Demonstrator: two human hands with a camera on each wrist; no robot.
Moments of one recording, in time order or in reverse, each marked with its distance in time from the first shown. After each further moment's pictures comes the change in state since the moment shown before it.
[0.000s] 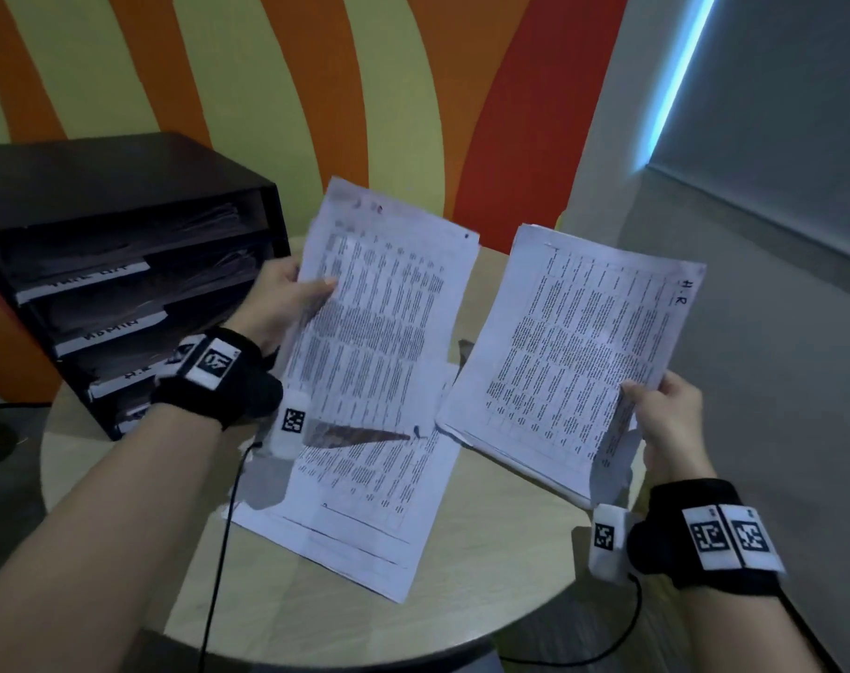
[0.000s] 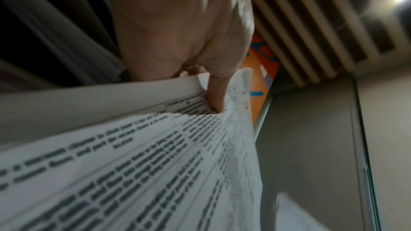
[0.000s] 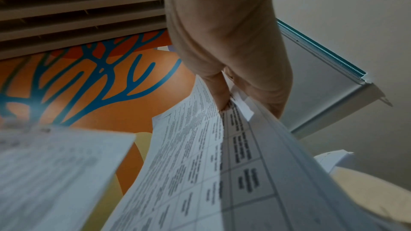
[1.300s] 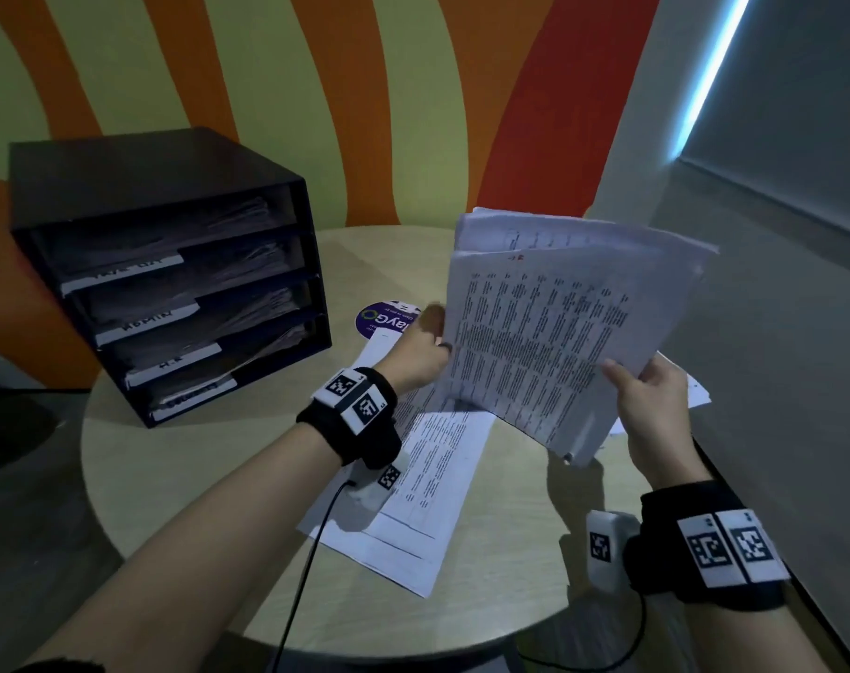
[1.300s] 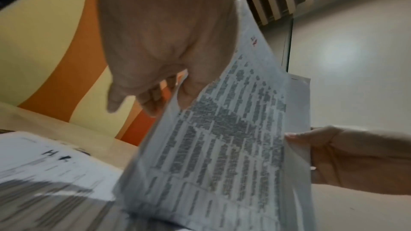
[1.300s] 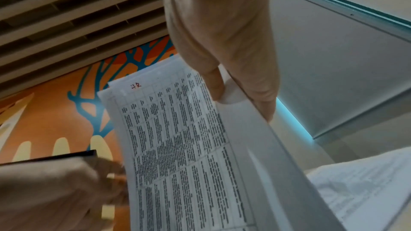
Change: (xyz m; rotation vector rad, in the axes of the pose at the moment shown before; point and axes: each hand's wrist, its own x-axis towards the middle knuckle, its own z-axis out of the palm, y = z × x) left_hand -0.019 -0.043 0.105 0.306 -0.285 0.074; right_hand -0.018 -0.004 0.038 0.021 -0.165 -0.198
